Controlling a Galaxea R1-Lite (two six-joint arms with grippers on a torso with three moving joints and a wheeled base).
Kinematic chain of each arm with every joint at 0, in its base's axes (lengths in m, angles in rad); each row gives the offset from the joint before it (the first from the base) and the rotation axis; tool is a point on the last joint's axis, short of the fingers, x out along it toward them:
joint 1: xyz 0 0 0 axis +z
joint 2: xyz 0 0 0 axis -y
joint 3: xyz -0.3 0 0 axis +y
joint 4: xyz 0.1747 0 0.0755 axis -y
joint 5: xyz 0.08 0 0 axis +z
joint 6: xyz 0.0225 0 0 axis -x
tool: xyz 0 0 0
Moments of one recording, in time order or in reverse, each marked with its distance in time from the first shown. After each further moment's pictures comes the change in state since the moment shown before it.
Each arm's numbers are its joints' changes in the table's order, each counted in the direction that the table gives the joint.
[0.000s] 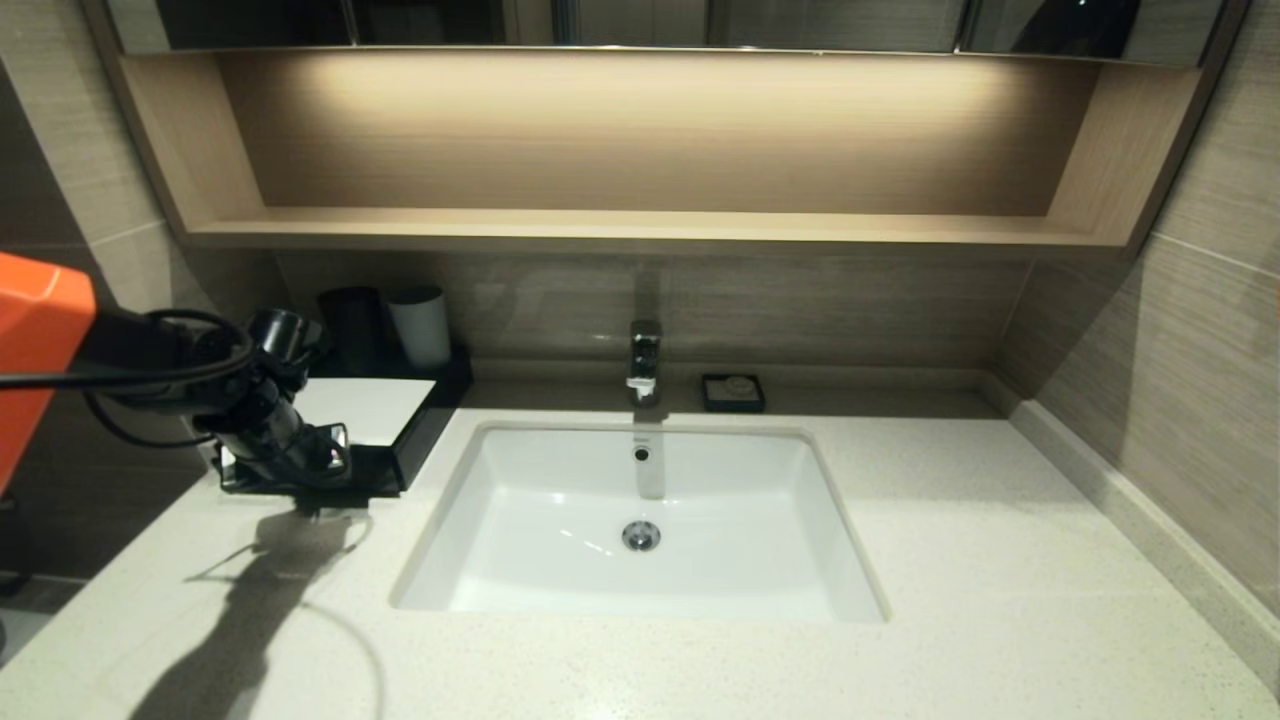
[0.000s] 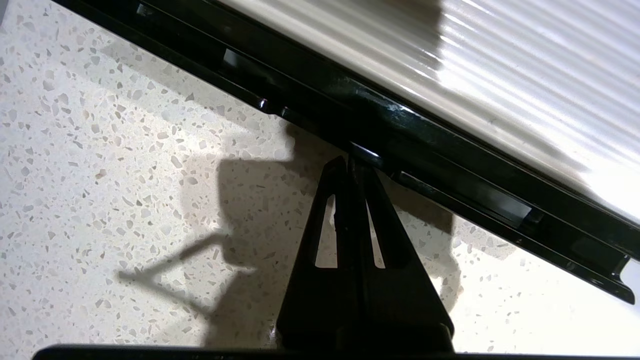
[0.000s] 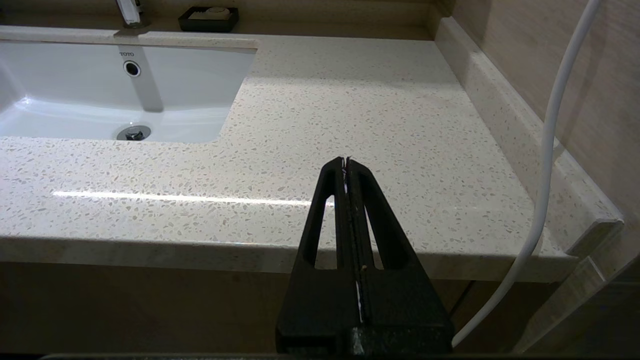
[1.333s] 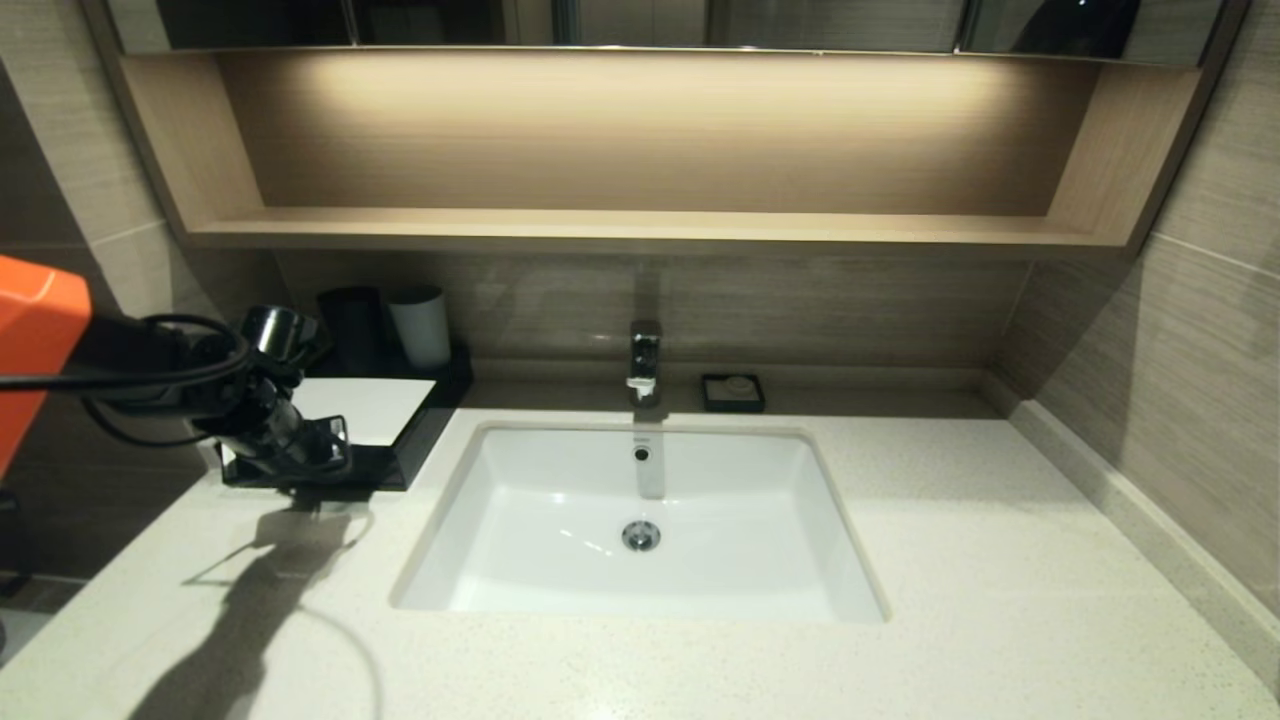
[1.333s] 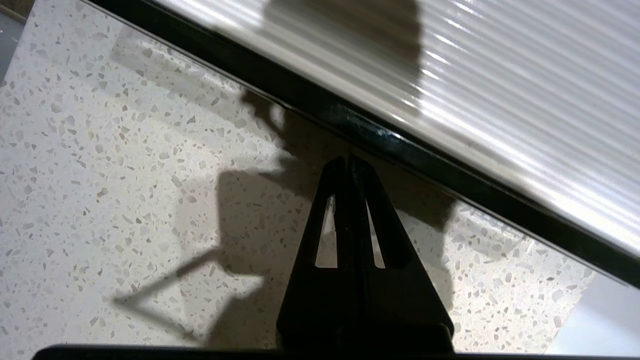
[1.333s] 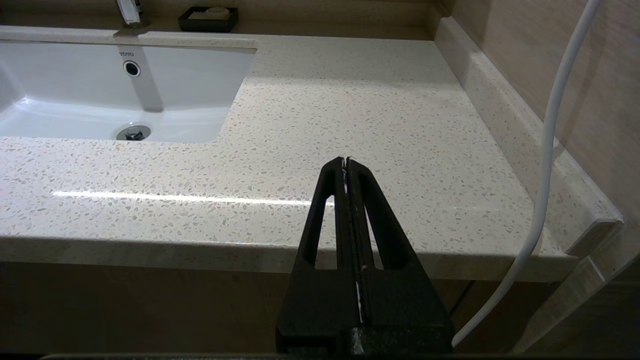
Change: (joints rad) left arm 0.000 0.017 0.043 0.096 0.008 0.001; right arm 0.000 0.000 0.000 0.000 0.000 0.000
